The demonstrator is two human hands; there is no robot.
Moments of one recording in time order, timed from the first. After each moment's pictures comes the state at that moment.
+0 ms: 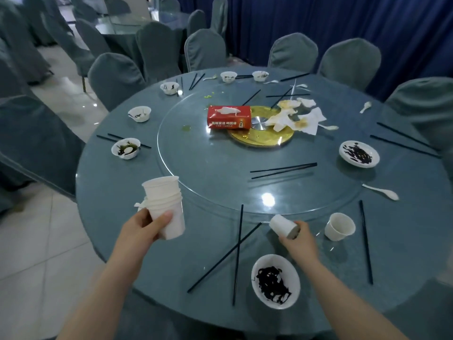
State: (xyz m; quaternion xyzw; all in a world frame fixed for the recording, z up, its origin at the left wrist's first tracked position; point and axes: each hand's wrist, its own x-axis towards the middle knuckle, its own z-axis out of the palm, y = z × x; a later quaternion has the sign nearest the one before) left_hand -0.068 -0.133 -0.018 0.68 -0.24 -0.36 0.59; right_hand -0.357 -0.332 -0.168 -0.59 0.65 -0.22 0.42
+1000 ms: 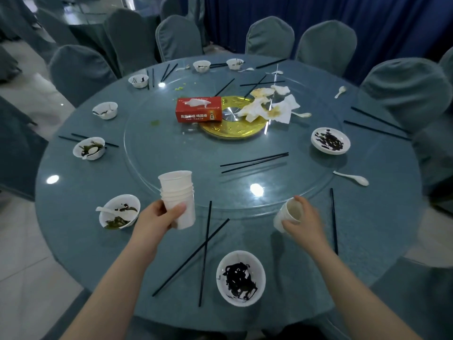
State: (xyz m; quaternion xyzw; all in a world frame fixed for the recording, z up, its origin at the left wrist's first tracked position) left_hand -0.139 -0.221 -0.046 0.68 -0.25 -0.42 0.54; right_hand -0.442 -0.373 -0.128 -0.65 0.60 -0.26 0.39
